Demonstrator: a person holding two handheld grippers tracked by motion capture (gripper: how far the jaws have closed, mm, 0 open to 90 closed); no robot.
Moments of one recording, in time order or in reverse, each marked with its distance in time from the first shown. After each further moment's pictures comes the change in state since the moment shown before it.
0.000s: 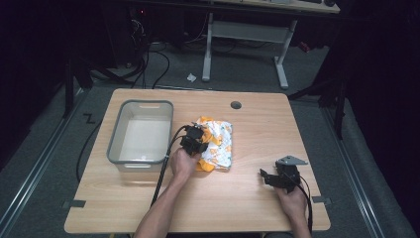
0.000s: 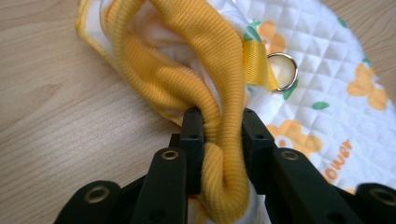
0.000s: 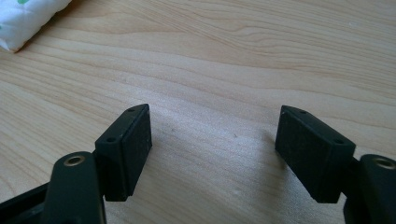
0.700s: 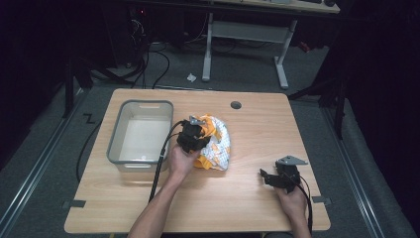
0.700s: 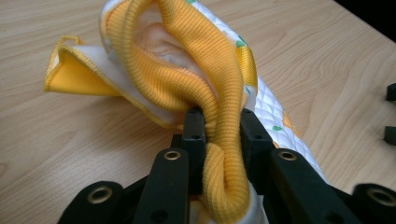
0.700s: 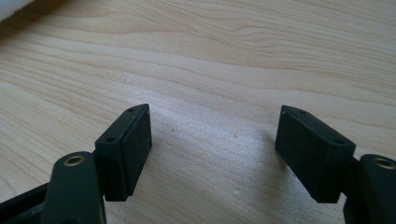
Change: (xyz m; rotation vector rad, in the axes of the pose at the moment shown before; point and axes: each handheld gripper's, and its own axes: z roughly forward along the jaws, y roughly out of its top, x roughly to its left) left arm -0.011 0.010 -0.056 -0.155 -0.080 0.061; right arm 0.000 0.000 0.000 0.000 0.000 0.000
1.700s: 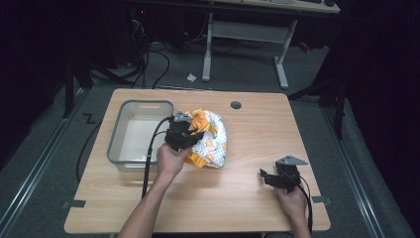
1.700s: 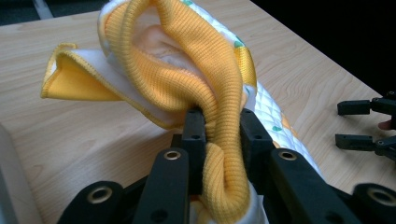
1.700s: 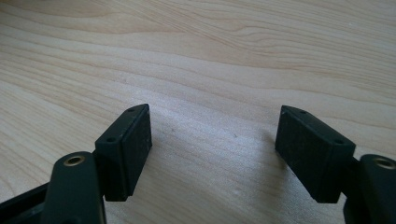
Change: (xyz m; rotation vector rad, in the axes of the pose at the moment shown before) left arm 0.009 0.007 -0.051 -0.085 -0.043 0.000; right arm 0.000 0.000 0.000 0.001 0.000 0.002
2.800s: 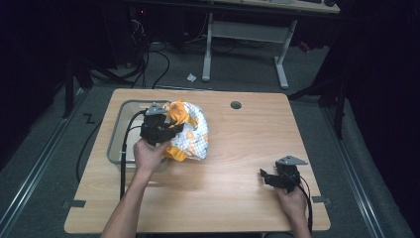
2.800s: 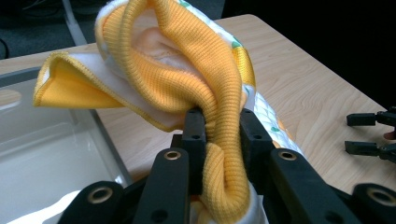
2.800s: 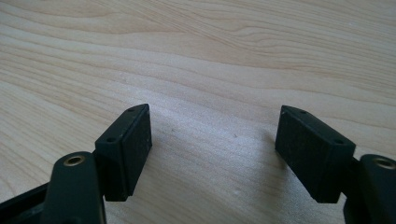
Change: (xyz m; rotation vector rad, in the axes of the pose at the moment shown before) left arm 0.037 0.003 -0.057 -0.053 0.046 -0.024; right arm 0.000 0.000 0.000 0.001 0.000 0.000
